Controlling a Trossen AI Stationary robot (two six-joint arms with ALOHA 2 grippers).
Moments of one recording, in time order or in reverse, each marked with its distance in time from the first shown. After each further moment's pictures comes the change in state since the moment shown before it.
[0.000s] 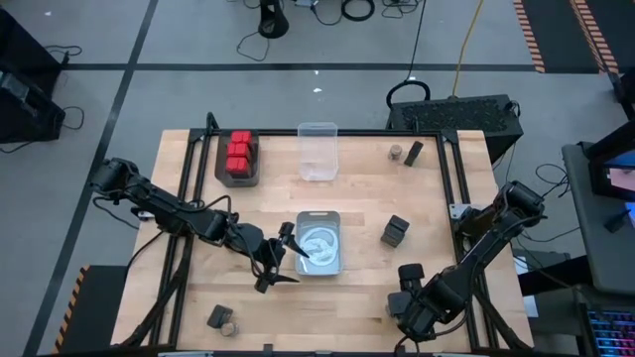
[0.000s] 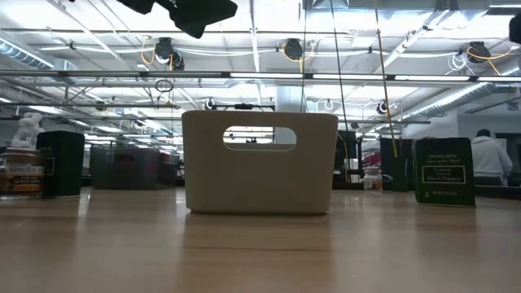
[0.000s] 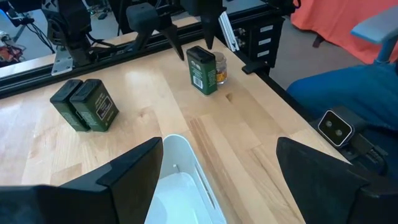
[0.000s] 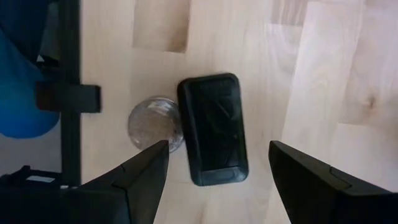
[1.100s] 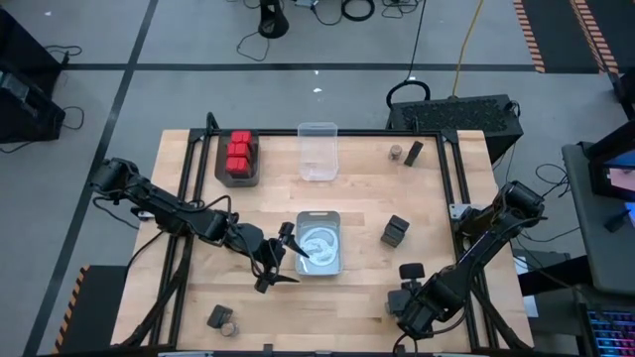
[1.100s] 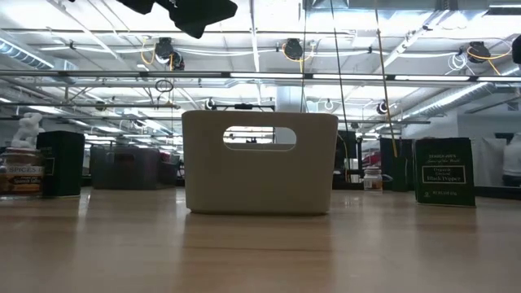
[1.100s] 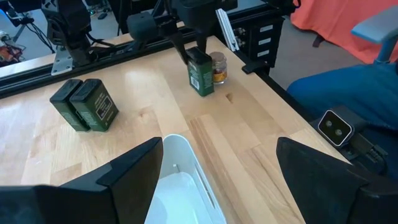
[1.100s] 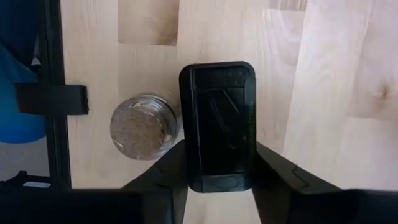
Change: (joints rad) left arm 0.000 0.000 0.000 -0.001 0.000 0.000; right arm -0.002 0.000 -0.056 0.050 -0.008 0.032
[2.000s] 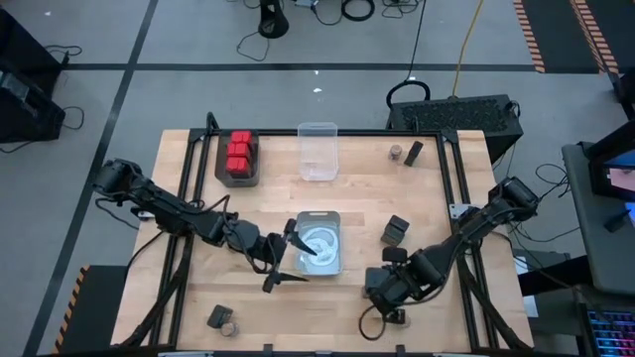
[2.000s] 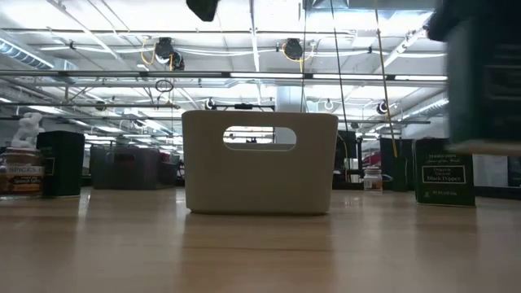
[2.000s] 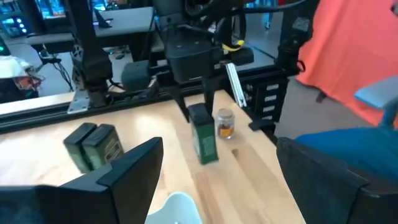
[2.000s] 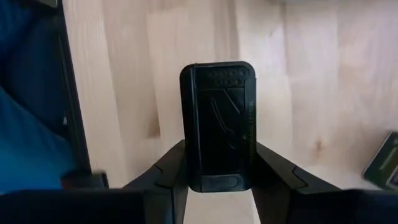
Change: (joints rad) left arm -0.002 0.043 0.002 0.252 -0.031 -0.076; right arm -0.221 0.000 0.181 -0.067 -0.001 -0.027
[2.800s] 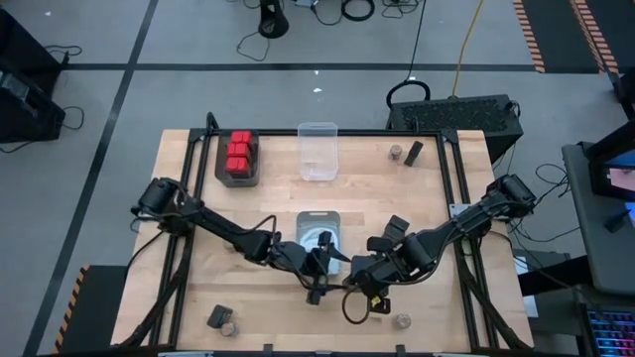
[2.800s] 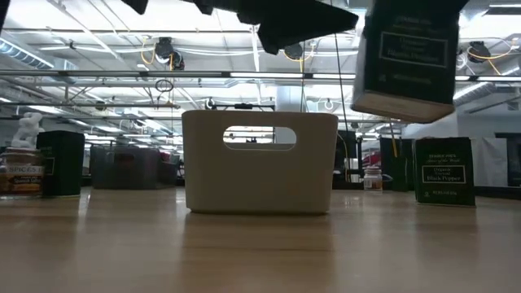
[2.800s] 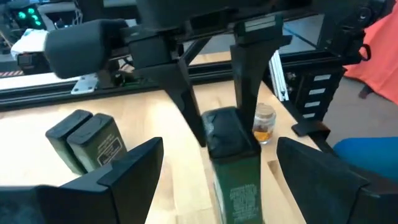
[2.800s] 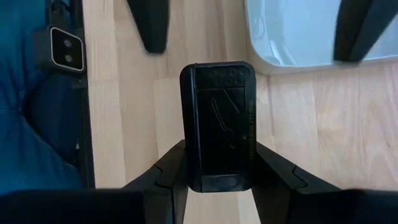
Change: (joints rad) left arm 0.008 0.427 0.315 0.044 -0.123 -0.032; right arm -0.104 0.000 0.054 0.077 0.002 -0.131
